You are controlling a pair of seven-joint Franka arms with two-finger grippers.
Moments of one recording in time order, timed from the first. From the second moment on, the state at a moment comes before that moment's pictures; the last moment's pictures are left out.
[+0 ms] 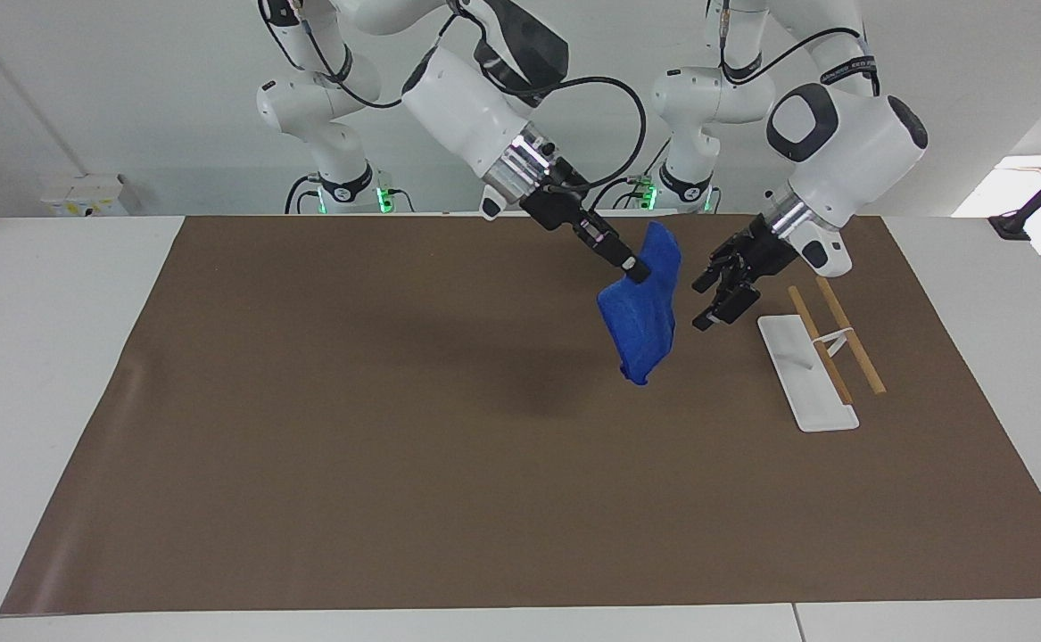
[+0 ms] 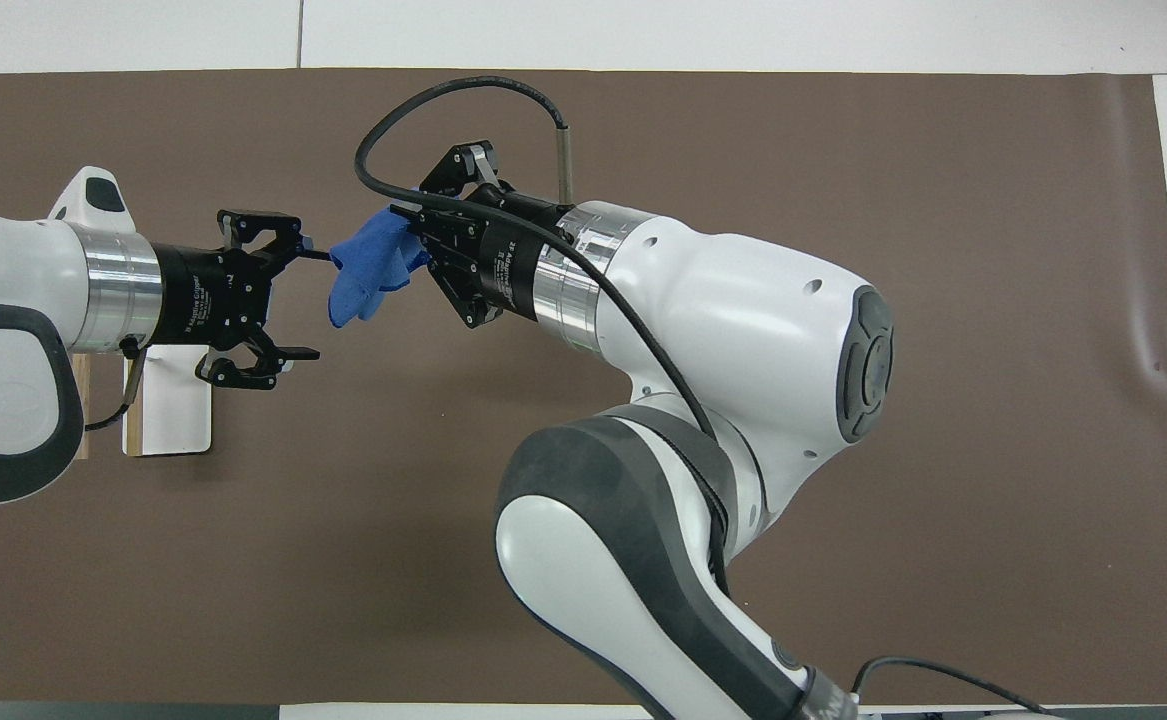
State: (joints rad) left arm -0.16 -0.06 -0.05 -2.03 -0.61 2.12 -1.14; right arm 0.56 0.24 0.13 -1.63 0.80 2.72 1.39
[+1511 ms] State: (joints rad) left arm -0.33 0.00 -0.05 -2.16 -0.89 2.68 -1.44; right arm 0.55 0.25 0.12 -1.63 0.80 2.72 1.39
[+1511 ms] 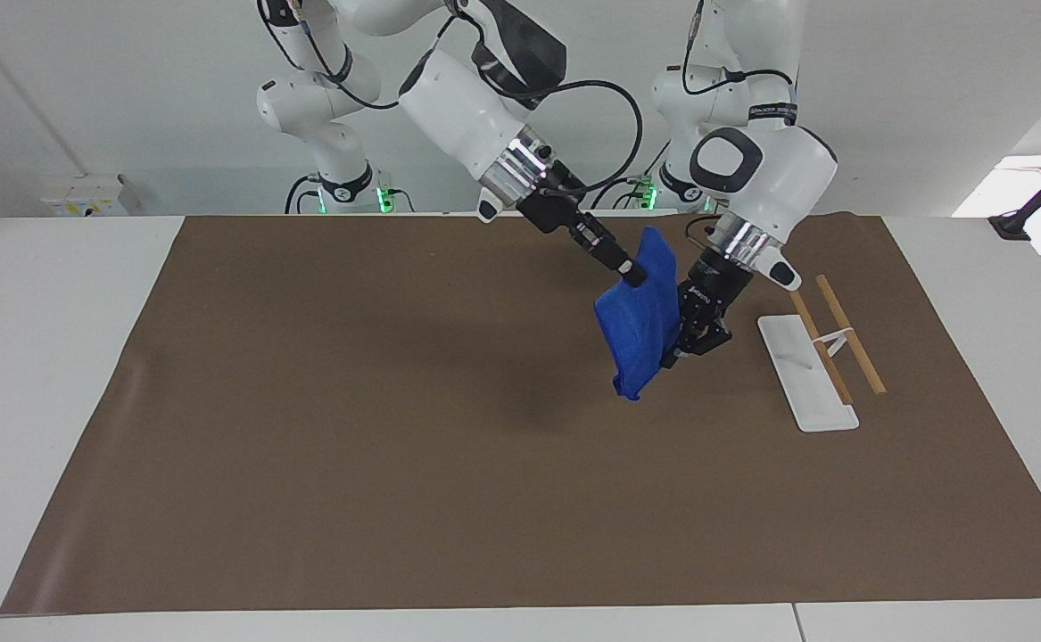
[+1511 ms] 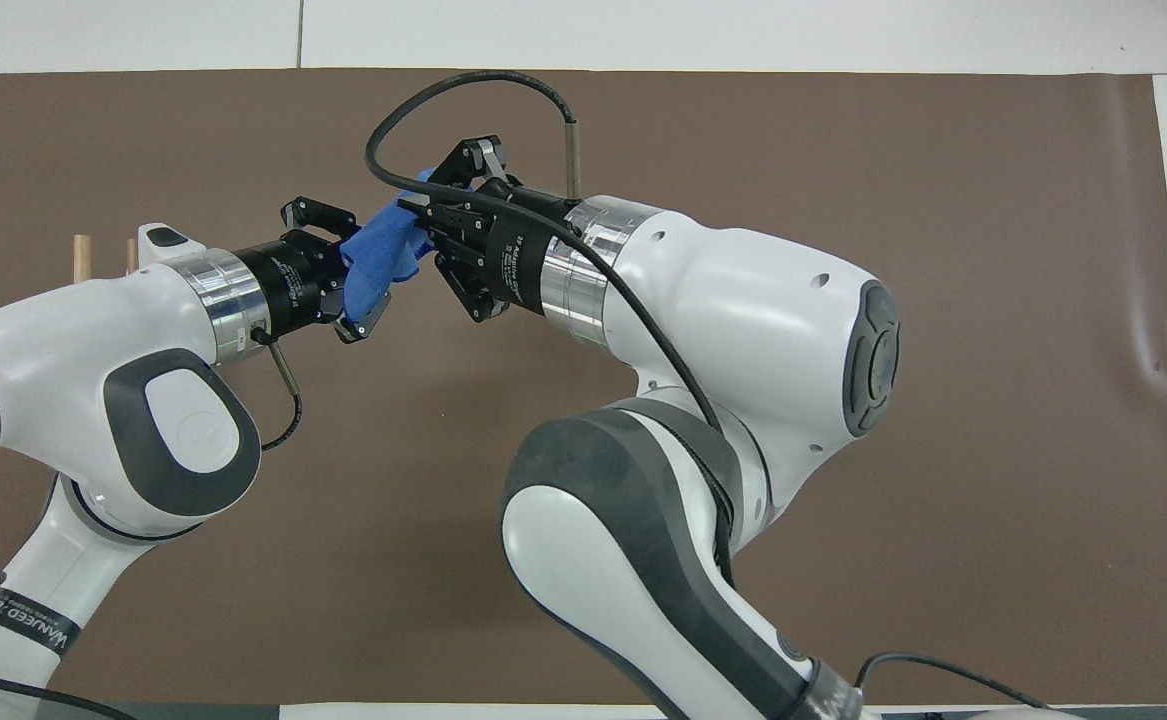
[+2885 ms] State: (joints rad) left arm -0.31 0.00 -0.03 -2.03 -0.56 2.67 -1.39; right arm 0.33 0.23 0.11 -1.72 0.66 2.59 0.76
